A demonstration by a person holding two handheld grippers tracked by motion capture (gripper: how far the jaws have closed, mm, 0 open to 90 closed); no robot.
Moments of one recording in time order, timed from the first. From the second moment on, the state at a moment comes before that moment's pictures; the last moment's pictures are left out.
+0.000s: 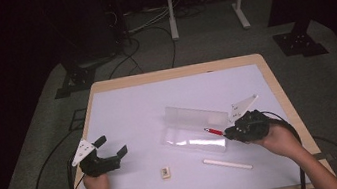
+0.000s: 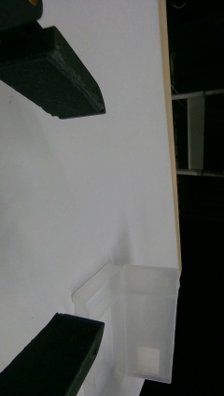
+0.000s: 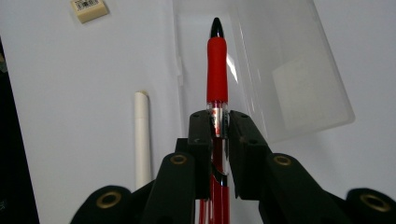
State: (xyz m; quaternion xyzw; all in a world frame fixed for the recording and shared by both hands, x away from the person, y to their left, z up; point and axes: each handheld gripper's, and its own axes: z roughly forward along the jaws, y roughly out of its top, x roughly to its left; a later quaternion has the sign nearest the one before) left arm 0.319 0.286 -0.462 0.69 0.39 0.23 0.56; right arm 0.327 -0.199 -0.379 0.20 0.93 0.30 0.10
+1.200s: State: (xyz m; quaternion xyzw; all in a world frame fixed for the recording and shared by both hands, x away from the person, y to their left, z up) left arm 0.319 0.286 -0.462 0.69 0.39 0.23 0.56; right arm 0.350 -0.149 -0.380 0.16 0.94 0.29 0.09
